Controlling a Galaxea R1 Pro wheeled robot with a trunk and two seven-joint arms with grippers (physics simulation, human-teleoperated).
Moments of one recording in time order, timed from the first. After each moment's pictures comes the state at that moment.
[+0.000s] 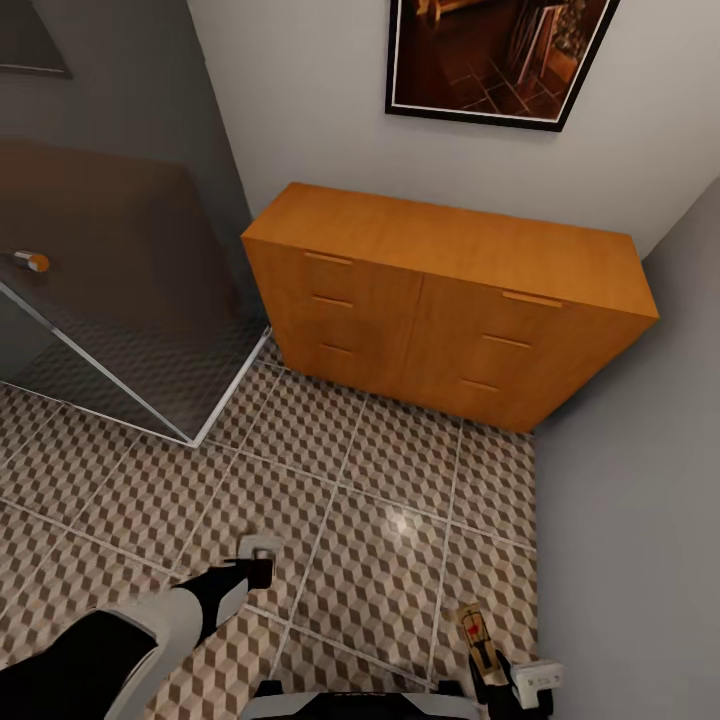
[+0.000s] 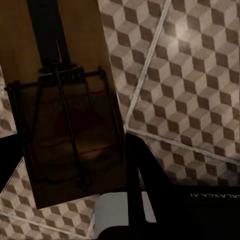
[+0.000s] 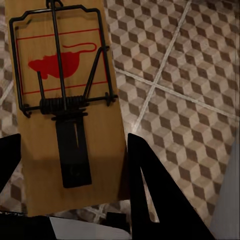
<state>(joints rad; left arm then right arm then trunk) -0.88 -0.04 -0.38 0.08 0.39 0.02 0.06 -0.40 -0.06 0.16 -0.02 -0.08 -0.87 0.04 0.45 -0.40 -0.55</state>
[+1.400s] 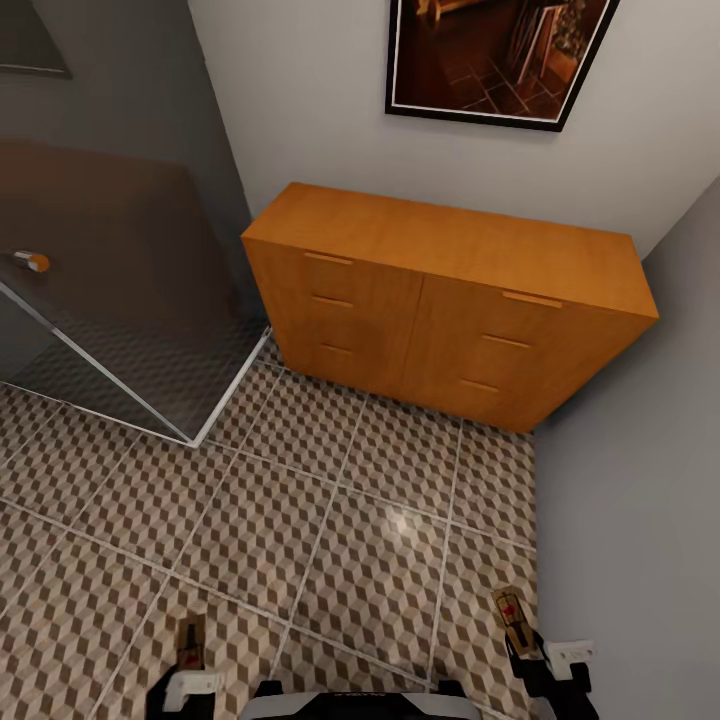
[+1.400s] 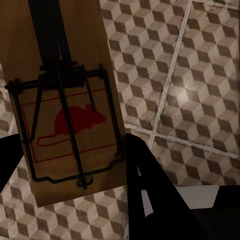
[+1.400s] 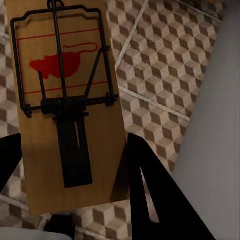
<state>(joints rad) -0.45 0.07 -0.38 0.07 0.38 -0.75 -0.01 -0.40 -0.17 0.16 -0.15 -0.08 -0.71 -0.02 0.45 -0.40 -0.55</state>
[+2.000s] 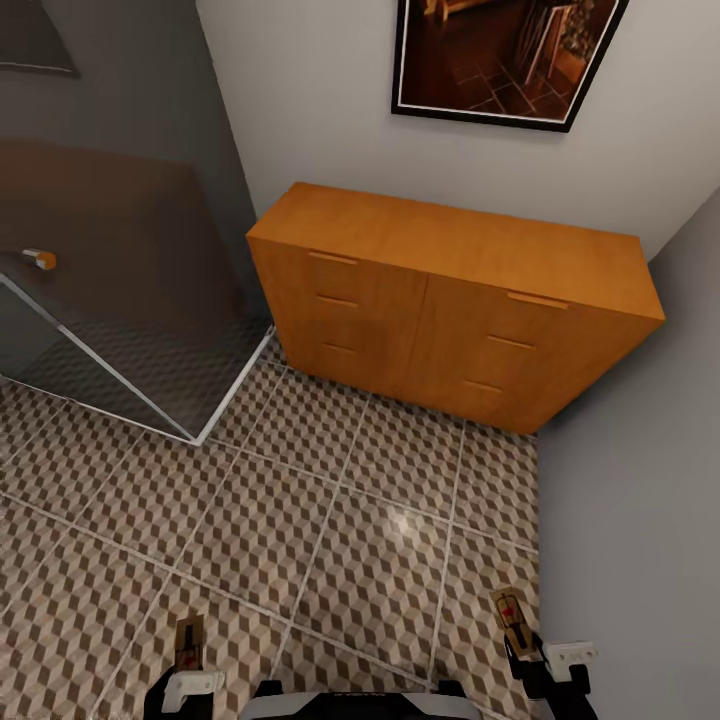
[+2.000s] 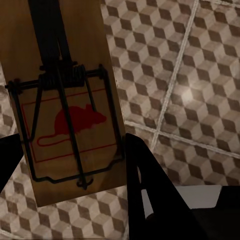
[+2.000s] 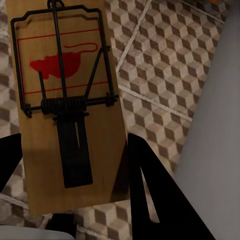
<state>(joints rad) -0.44 0.07 -0.38 0.07 0.39 -0.74 -0.01 -0.40 -0.16 0.16 -0.14 -0.08 -0.72 -0.02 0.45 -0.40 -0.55</state>
